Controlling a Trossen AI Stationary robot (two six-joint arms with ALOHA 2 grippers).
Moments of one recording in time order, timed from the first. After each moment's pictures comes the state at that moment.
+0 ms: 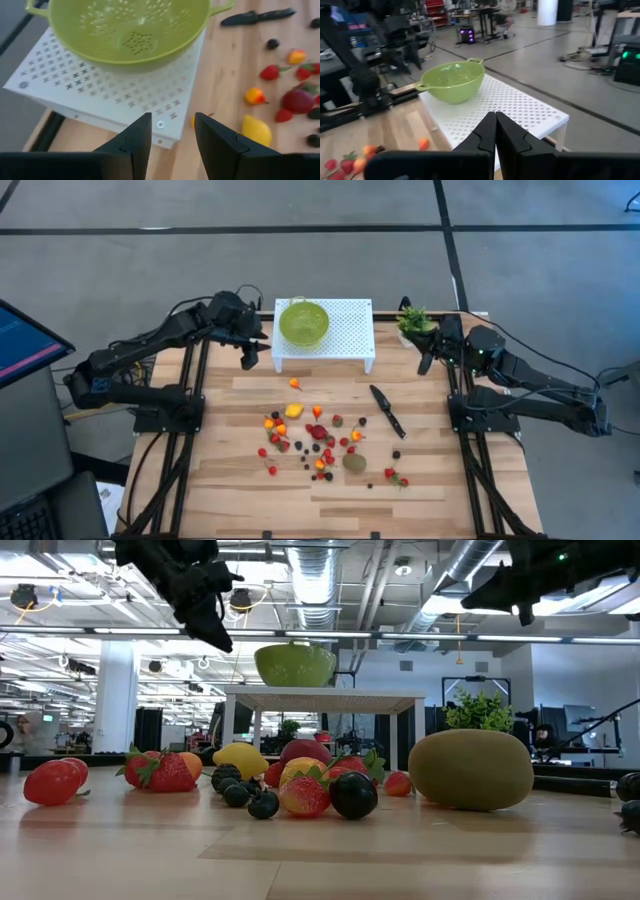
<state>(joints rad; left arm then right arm) 0.62 1.13 0.98 -0.63 0.19 0.28 -0.43 0.53 0.53 -0.13 0.12 0.13</state>
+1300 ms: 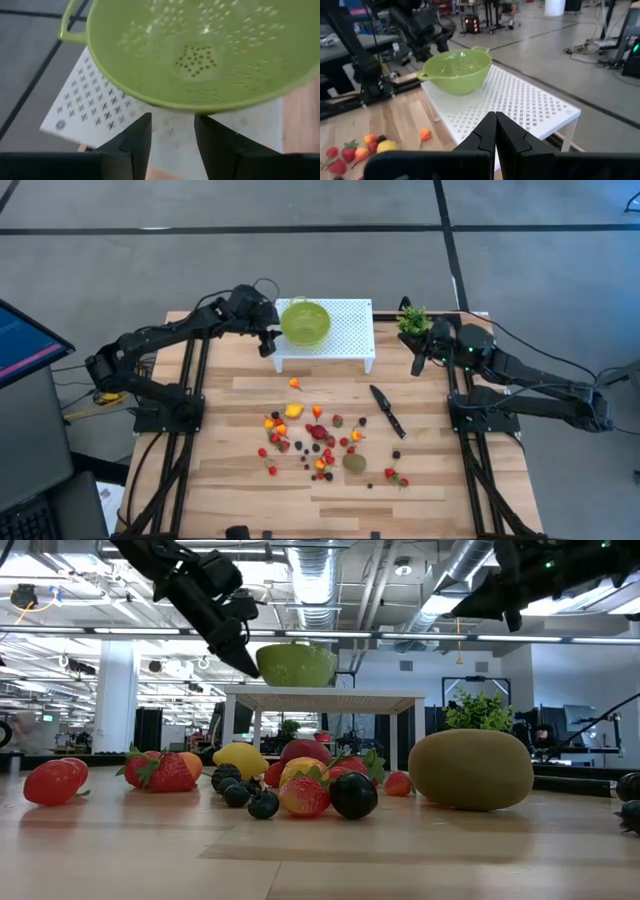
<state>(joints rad) 0.66 1.36 0.98 -0.35 0.13 0.41 -0.43 0.62 0.53 -0.10 0.09 0.12</state>
